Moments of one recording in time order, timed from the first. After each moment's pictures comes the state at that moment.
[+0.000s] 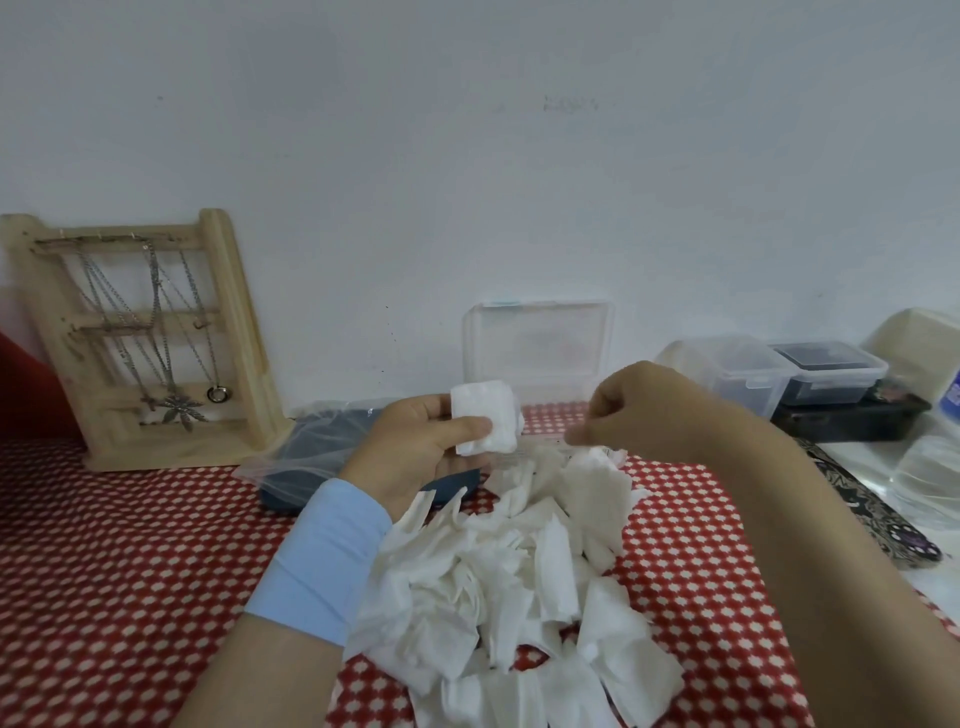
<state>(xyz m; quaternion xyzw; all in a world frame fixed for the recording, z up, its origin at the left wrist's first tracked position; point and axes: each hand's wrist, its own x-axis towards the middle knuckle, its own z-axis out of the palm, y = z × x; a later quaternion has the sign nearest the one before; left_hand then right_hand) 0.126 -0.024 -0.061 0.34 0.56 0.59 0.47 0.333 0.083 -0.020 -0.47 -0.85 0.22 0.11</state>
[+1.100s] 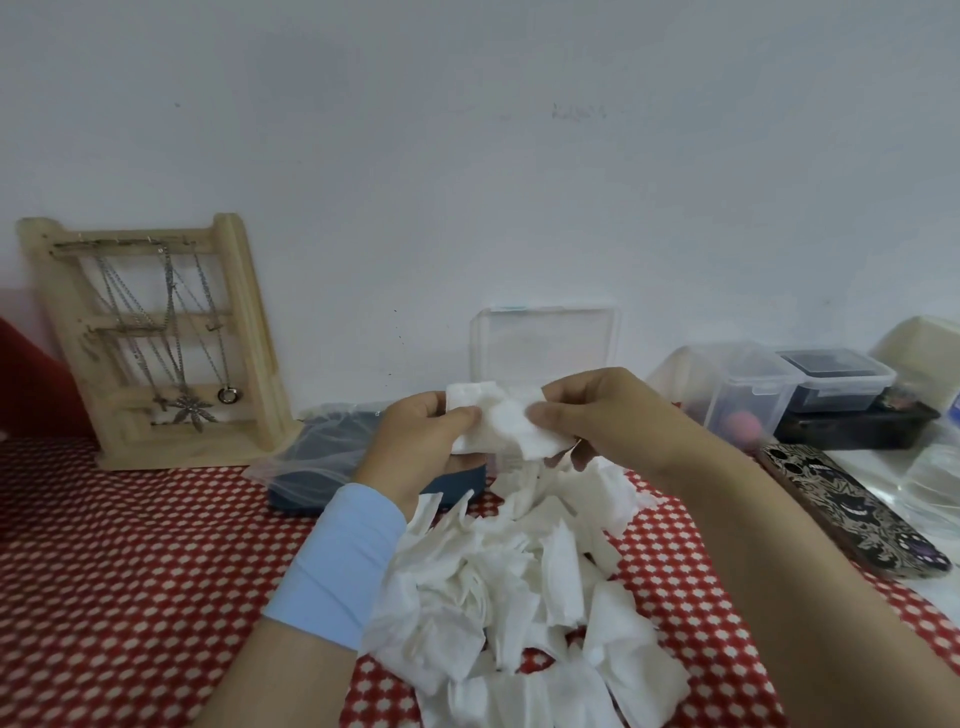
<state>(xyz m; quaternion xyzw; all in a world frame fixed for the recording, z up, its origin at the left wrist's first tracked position) 0.128 -0.023 -0.060 0.33 0.62 0.61 0.38 0.308 0.064 -0.028 -0.35 -0.78 0.47 0.22</state>
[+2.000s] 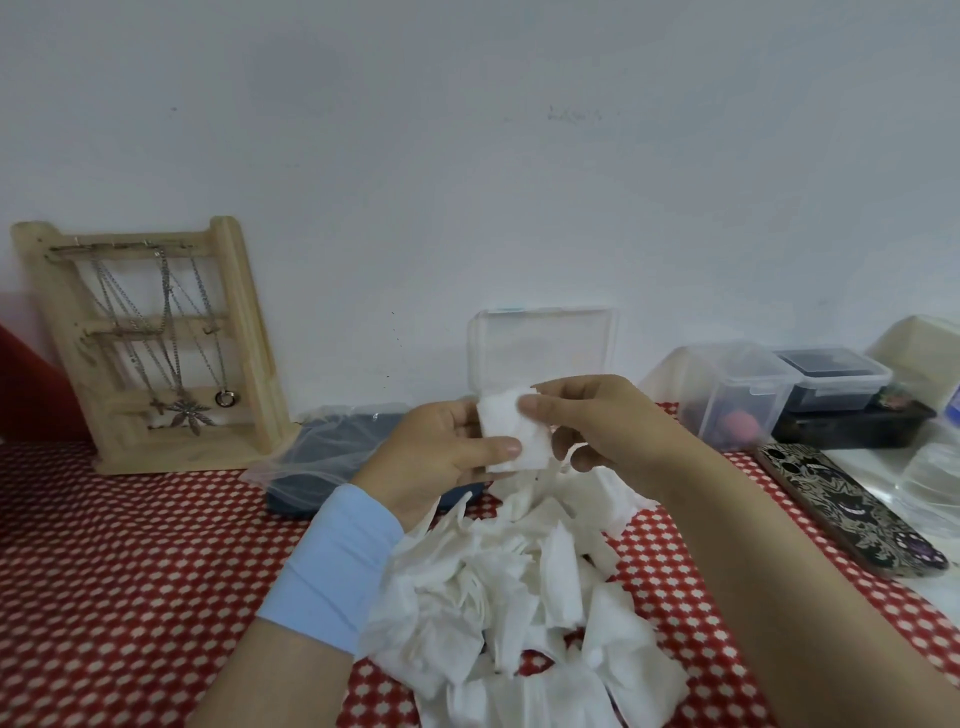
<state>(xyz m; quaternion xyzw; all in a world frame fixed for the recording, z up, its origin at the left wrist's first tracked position) 0.134 -0.025 -0.061 0.41 0.53 0.56 0.48 0.302 0.068 -0.039 -0.36 -0.70 0.56 0.26</state>
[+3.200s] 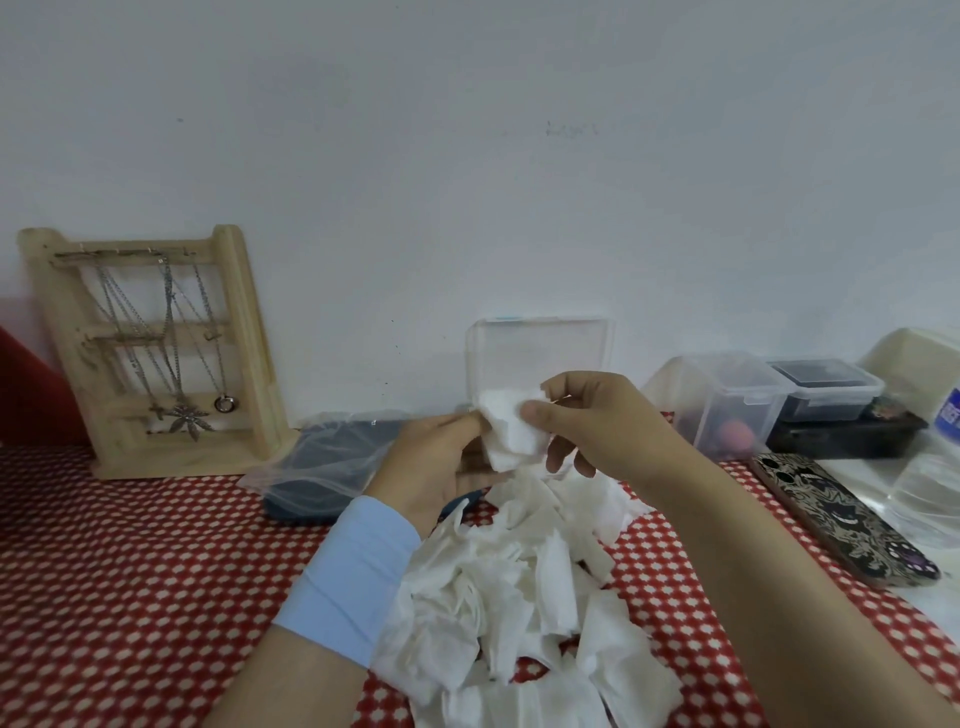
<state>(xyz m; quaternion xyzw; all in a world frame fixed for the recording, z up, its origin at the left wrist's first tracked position) 0.144 -0.020 -0.062 0.30 0.54 0.63 0.47 0.303 0.058 -0.032 -0.36 -0.72 0.51 0.31</state>
